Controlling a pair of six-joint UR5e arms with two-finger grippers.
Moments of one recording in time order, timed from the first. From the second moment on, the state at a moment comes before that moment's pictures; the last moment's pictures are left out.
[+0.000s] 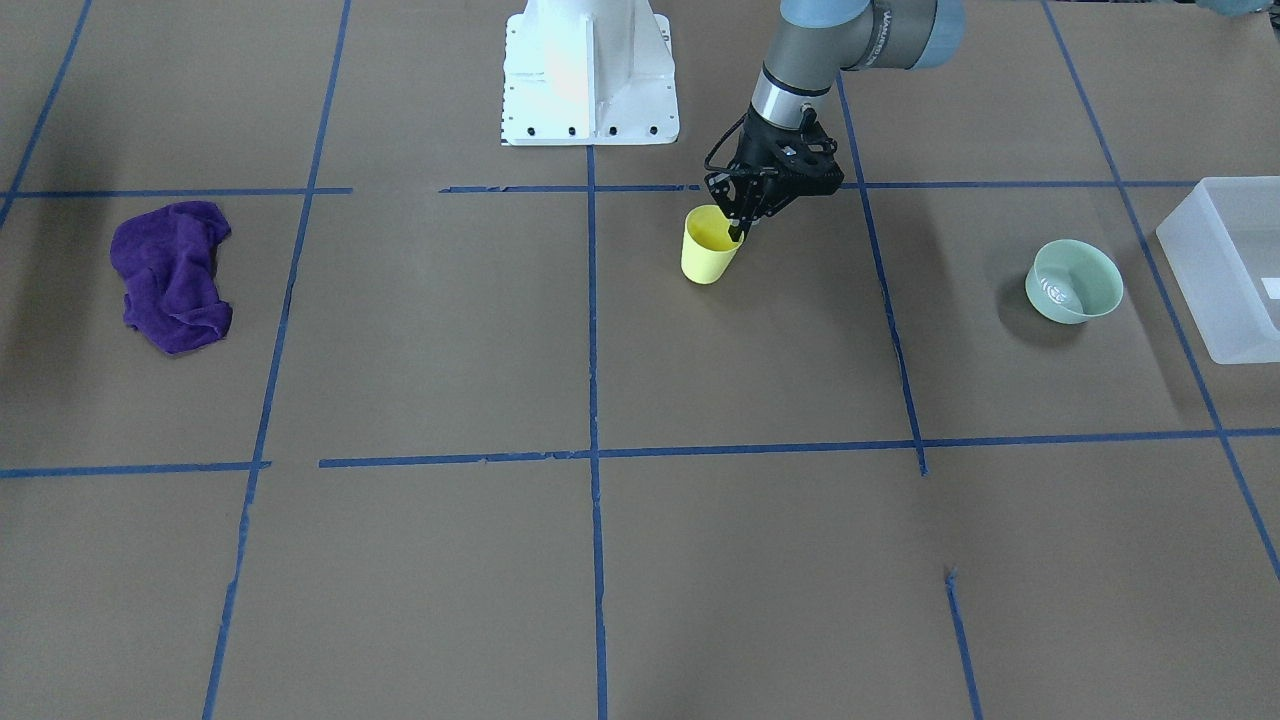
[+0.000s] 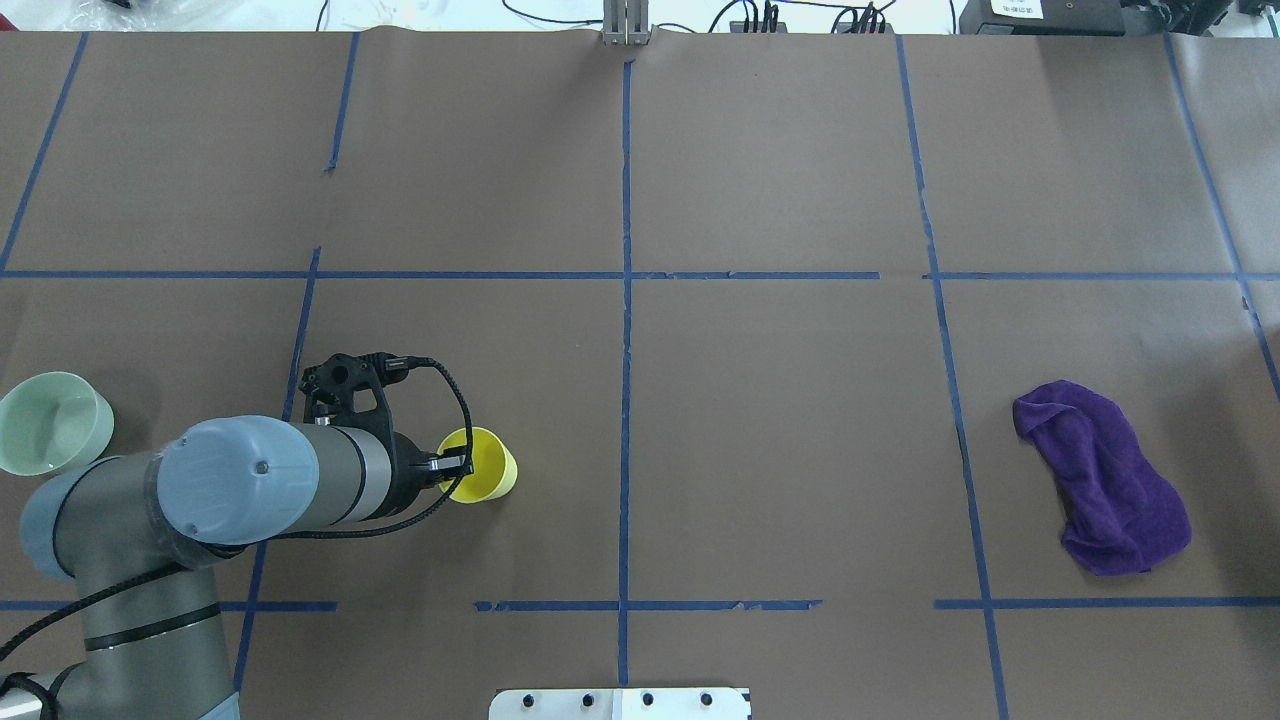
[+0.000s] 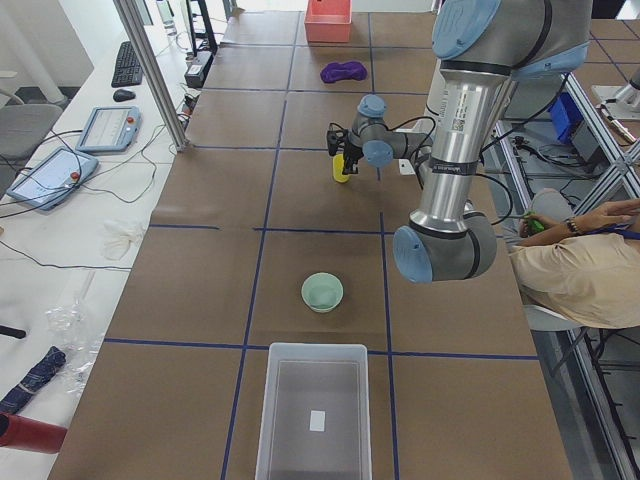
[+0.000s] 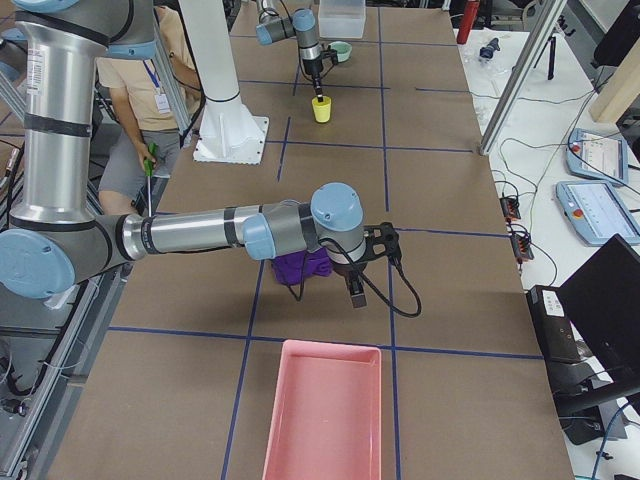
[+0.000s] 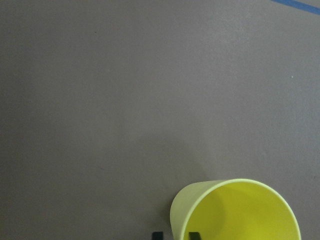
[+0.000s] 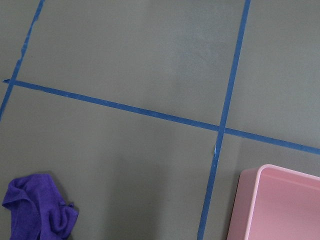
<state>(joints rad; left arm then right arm) -0.37 -1.84 -2.01 -1.83 -1.63 -1.51 1.56 -1.72 1.87 -1.44 2.39 -0.01</state>
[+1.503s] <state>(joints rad) -1.43 -1.43 -2.04 -1.73 -2.20 0.21 1.50 -1.68 1.88 -1.29 2.37 -0.02</state>
